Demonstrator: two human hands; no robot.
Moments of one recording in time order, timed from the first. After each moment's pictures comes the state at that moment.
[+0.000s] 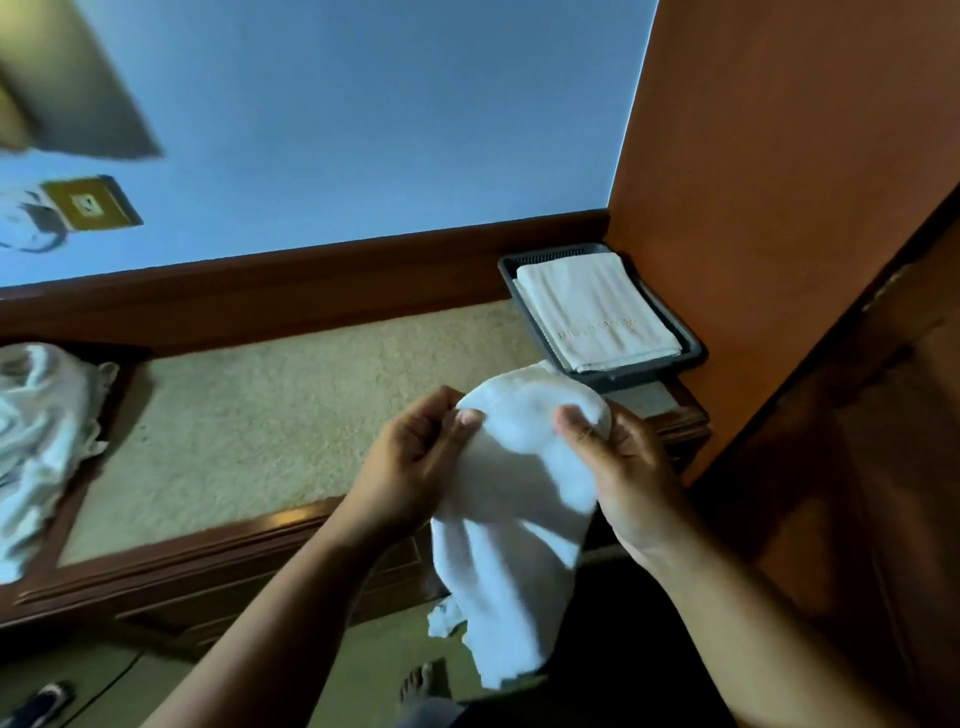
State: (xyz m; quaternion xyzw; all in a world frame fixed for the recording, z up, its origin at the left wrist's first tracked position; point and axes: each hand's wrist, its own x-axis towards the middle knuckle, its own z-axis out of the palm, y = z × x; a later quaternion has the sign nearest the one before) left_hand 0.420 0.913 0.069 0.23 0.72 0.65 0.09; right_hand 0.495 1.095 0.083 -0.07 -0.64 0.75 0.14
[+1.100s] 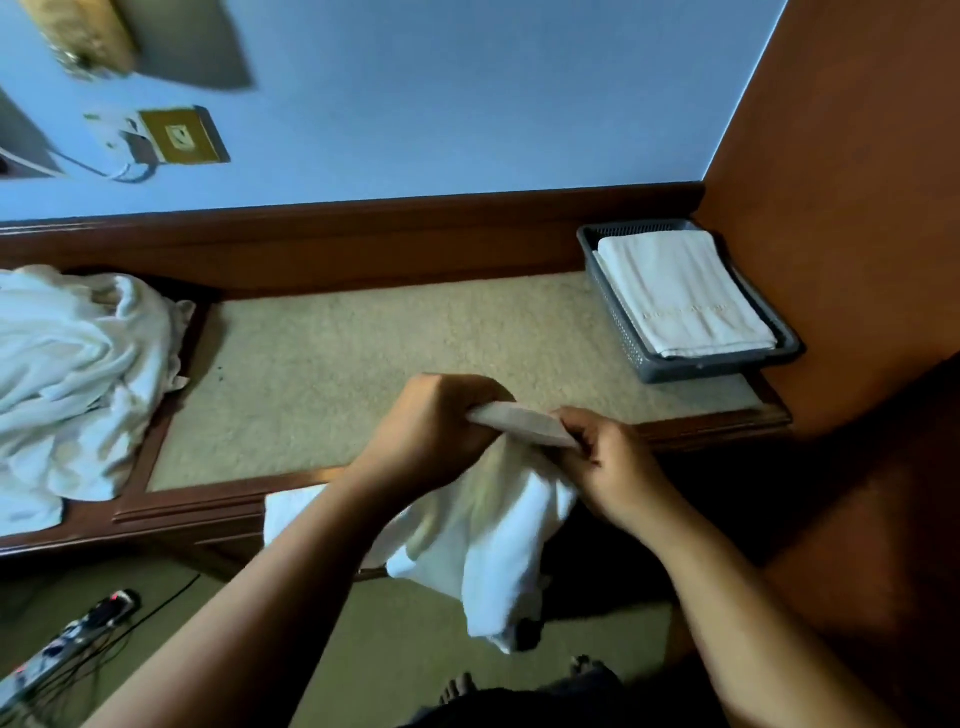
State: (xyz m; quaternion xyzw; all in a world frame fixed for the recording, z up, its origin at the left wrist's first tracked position) left_hand 0.378 0.821 0.065 0.30 0.88 0.38 -0.03; right_hand 0.442 1.025 0.027 0.03 -0.87 0.49 0.02
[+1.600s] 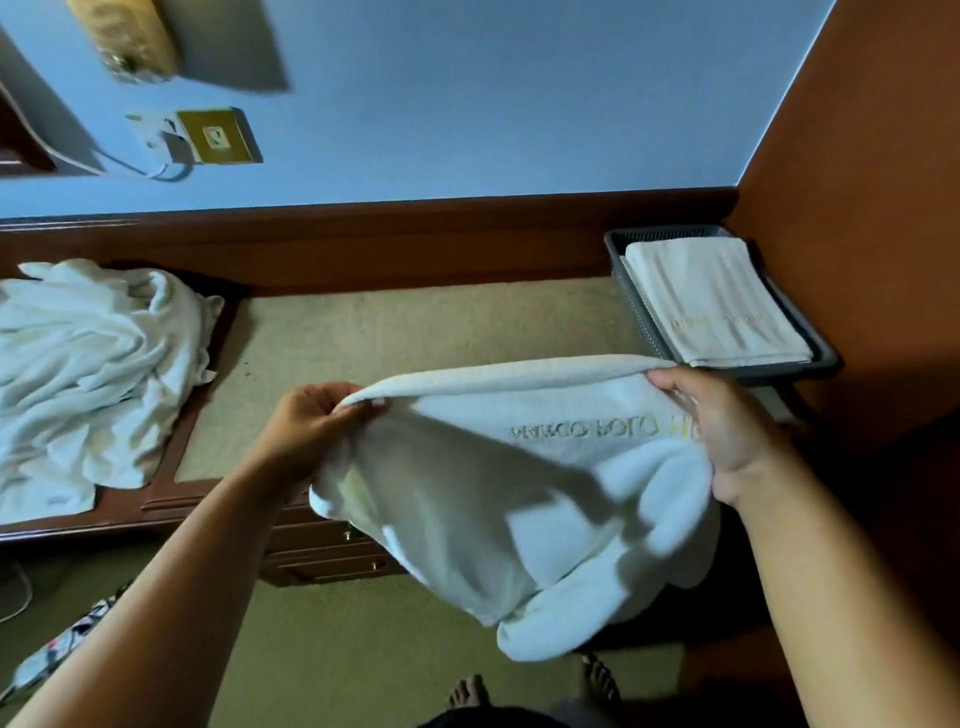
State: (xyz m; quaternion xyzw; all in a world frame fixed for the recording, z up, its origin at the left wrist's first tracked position) left_hand 0.349 0.711 0.030 0.00 0.80 0.59 0.09; right_hand 0.405 1.072 0.060 -0.20 -0.63 0.75 -0.04
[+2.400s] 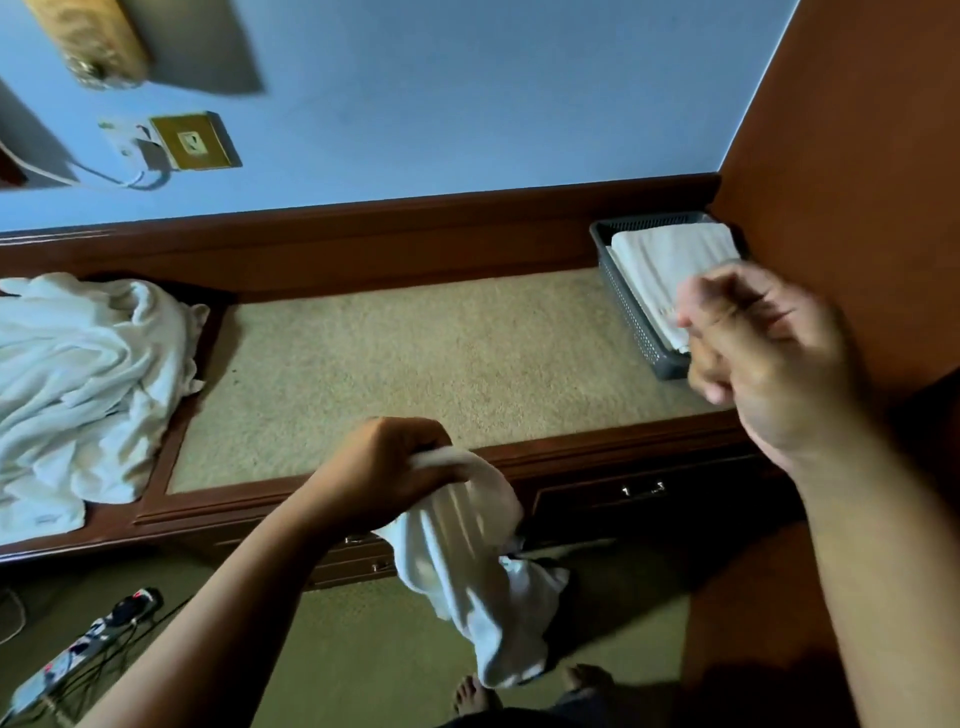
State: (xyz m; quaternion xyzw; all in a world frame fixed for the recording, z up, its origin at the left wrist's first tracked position) left_hand 0.381 0.755 0.043 0.25 0.90 0.34 0.09; right_hand 0.431 1.058 0.136 0.06 -0.74 0.65 0.17
